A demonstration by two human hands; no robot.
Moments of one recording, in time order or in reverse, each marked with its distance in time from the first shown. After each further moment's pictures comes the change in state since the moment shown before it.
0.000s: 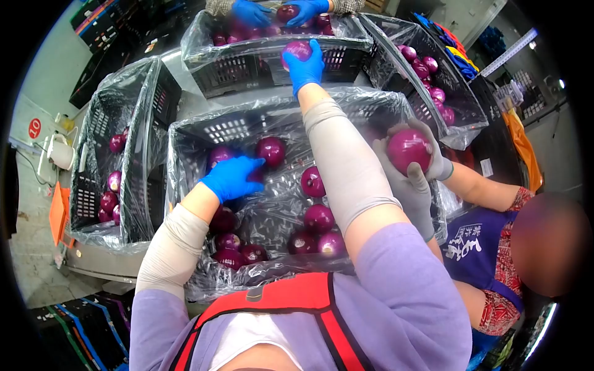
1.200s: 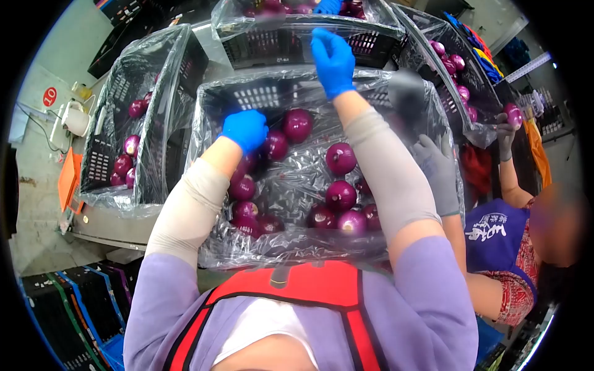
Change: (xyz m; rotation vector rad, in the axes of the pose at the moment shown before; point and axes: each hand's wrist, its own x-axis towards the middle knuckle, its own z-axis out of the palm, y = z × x) left_hand 0.006 -0.011 -0.015 0.217 0.117 -0.354; right_hand -0.080 -0.039 -0.022 0.238 -0.288 -0.395
